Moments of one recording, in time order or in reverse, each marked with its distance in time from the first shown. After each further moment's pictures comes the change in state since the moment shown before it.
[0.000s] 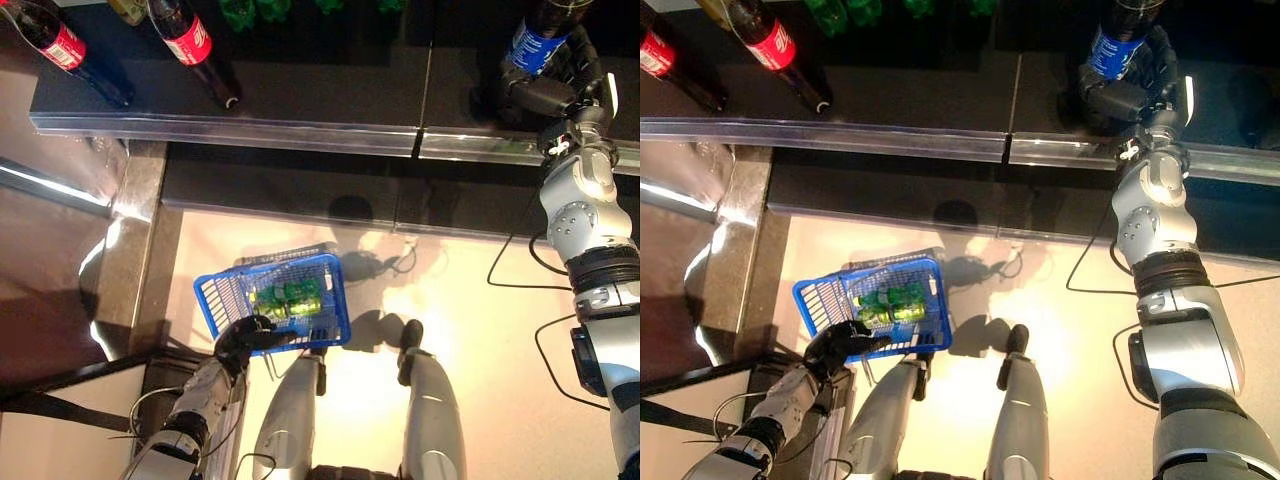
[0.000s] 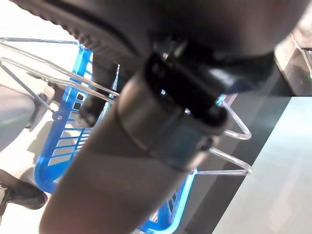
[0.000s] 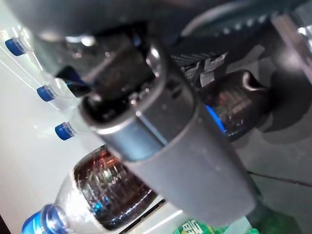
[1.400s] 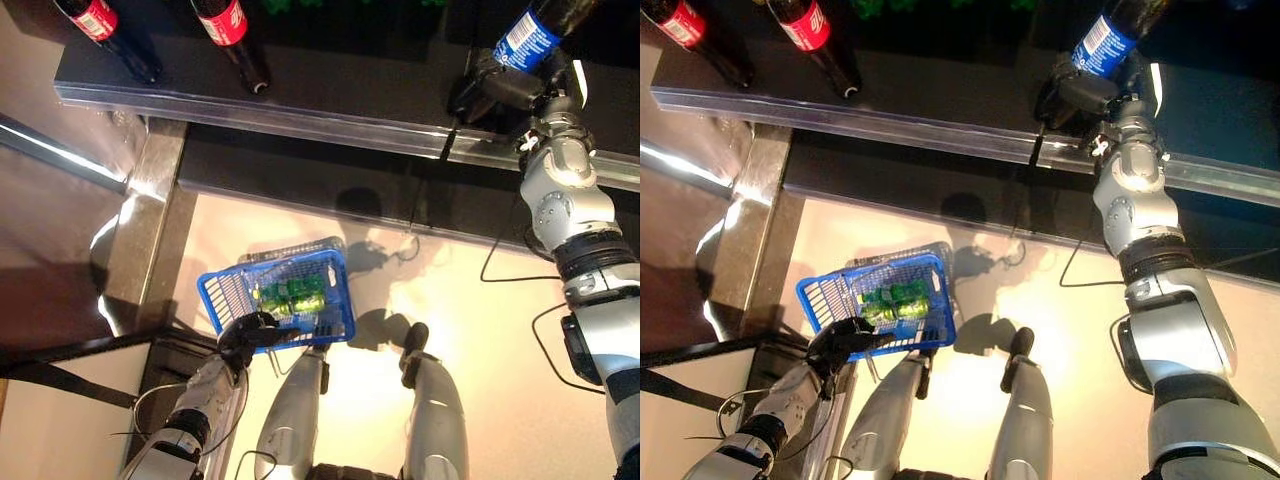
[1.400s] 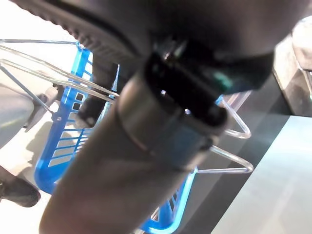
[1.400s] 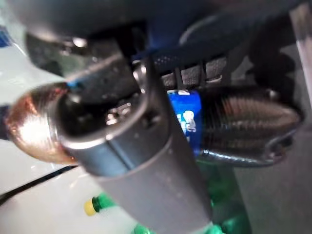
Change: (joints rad) left arm -0.008 0.000 -0.019 -0.025 -0.022 0.010 0.001; right arm -0.102 0.039 0.123 0.057 -0.116 0.035 0.002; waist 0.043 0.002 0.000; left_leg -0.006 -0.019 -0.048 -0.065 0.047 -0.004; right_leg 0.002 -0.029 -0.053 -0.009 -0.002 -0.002
